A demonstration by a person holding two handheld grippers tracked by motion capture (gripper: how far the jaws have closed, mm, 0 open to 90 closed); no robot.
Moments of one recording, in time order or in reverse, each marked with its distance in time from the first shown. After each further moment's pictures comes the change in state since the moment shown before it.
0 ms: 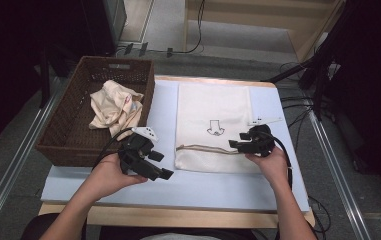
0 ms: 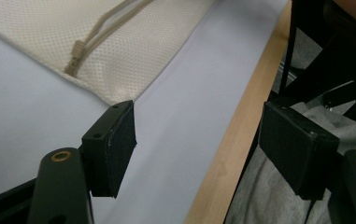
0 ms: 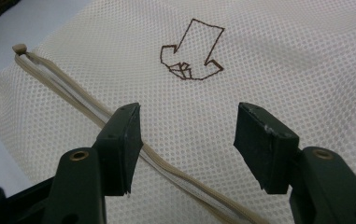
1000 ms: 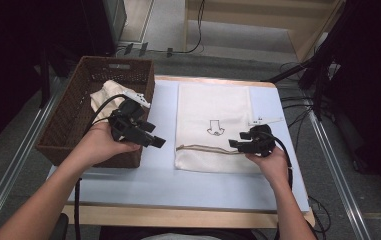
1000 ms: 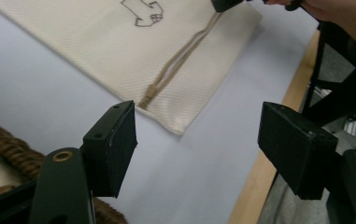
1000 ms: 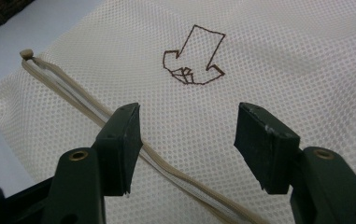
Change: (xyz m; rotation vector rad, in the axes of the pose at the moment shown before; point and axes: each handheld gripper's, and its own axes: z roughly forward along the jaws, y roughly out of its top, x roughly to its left) left arm 0.038 0.048 -0.045 -0.013 0.091 -0.003; right arm 0.002 0.001 -0.003 -0.020 0.002 0.001
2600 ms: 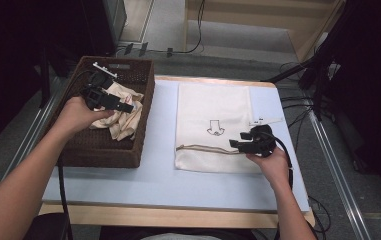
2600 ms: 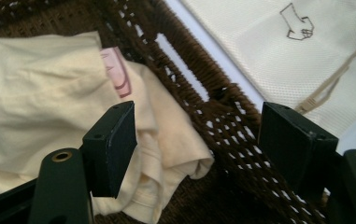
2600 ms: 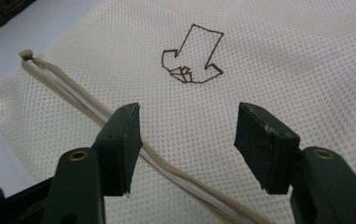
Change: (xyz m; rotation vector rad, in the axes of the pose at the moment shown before) left arm 0.127 -0.017 -0.023 -0.015 0.231 -0.223; right arm -0.001 -0.001 -0.001 0.001 0.000 0.010
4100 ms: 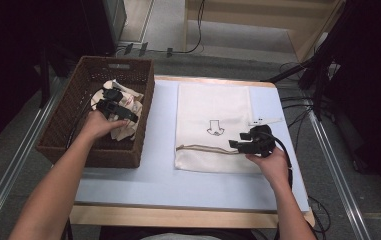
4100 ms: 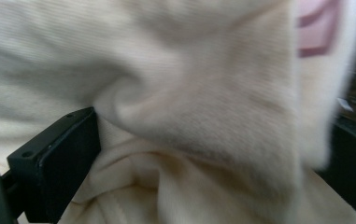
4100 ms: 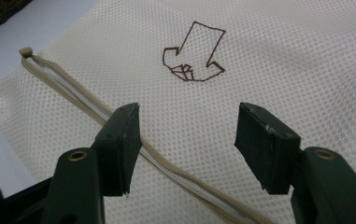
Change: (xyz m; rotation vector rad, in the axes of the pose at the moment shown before) left arm 0.038 -0.019 0.098 0.141 0.183 -0.200; right arm -0.001 0.000 0.002 0.008 0.006 -0.004
